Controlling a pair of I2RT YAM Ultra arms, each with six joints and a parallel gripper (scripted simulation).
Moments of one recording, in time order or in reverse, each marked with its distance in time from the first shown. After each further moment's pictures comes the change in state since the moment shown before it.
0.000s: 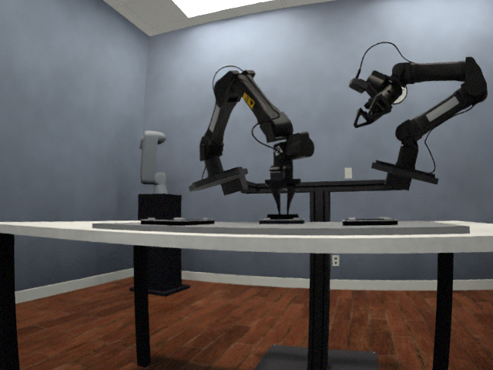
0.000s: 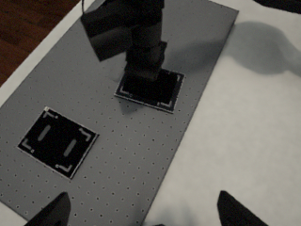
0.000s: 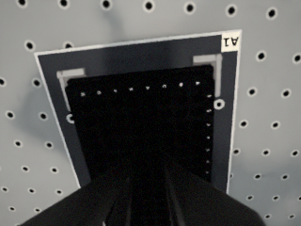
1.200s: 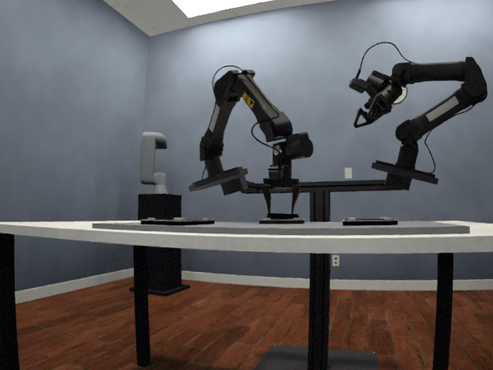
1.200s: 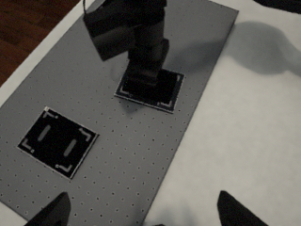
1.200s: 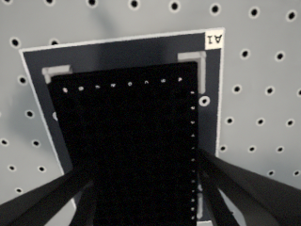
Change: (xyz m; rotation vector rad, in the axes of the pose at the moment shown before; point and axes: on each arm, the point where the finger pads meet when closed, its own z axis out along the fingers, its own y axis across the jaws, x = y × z) left arm 0.000 0.000 0.000 0.000 0.000 0.000; right arm 0.002 -0.008 -0.002 0.033 -0.005 -0.009
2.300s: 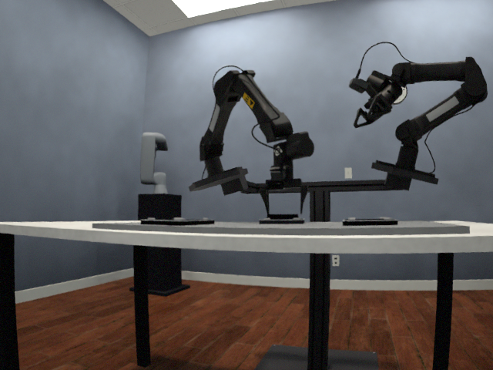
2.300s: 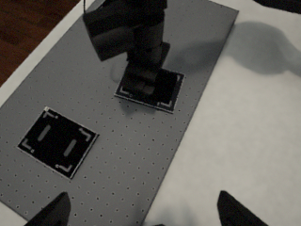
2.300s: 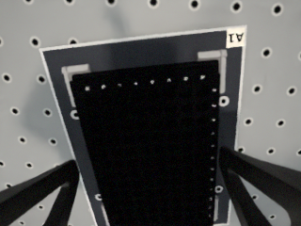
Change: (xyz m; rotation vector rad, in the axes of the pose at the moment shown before) left arm 0.000 0.000 0.000 0.000 0.000 0.000; right arm 0.000 0.011 0.001 -0.049 -0.004 0.010
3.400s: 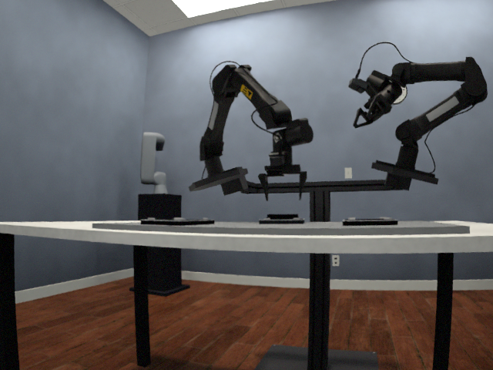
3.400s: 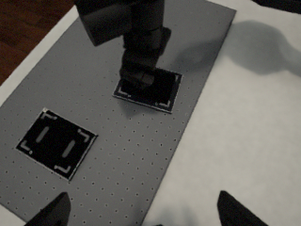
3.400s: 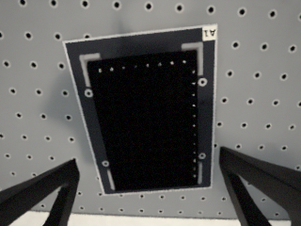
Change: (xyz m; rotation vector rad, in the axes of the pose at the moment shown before) left arm -0.001 -0.002 0.000 0.008 -0.001 0.005; right arm 0.002 -0.002 -0.040 0.007 0.003 -0.002
